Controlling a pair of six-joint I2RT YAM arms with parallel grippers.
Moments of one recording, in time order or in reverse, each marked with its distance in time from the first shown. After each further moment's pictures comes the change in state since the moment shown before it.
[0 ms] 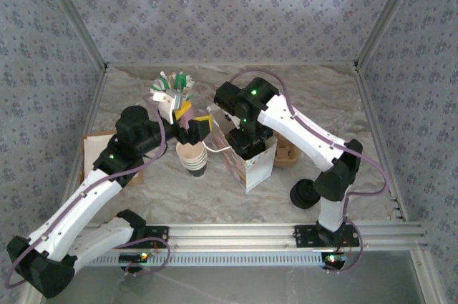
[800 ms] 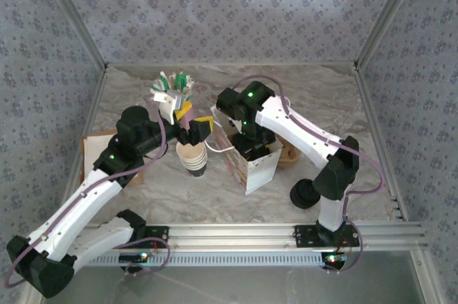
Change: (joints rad) left arm -0.009 0.000 0.000 0.000 0.000 0.003; right arm -0.023 0.004 -0.104 -0.001 -0.022 0.016
